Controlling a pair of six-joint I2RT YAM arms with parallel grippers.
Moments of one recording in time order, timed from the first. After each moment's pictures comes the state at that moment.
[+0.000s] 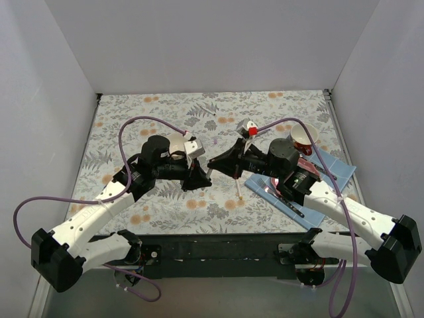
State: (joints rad) left arm -0.63 1.04 0.89 -0.27 0.72 0.02; right arm 0.85 1.09 0.85 0.21 -0.46 0.32
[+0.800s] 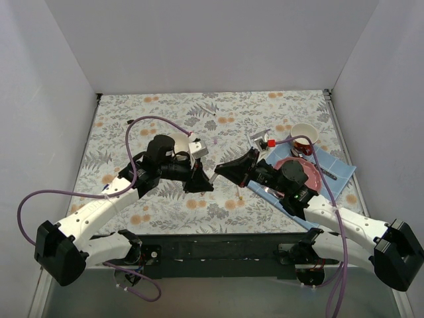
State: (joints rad) left arm -0.63 1.10 0.89 -0.30 0.79 -0.01; right arm 0.82 1.02 0.52 0.66 -0.42 0.57
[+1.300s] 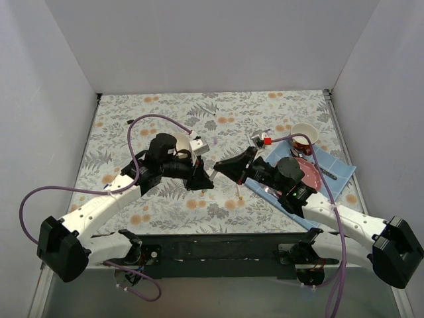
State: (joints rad) left arm -0.62 1.14 0.90 -0.29 0.78 -0.05; right arm 0.82 1.04 0.53 0.66 -0.38 0.52
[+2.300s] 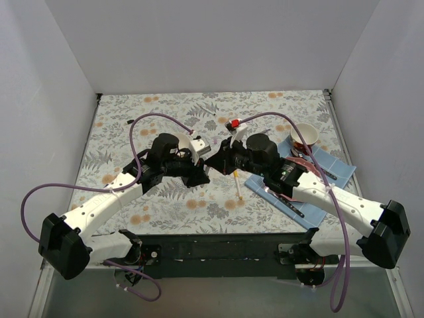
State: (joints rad) left arm -0.63 1.17 0.92 -0.34 0.58 0.07; right arm 0.92 1.21 0.97 -0.05 -0.13 0.45
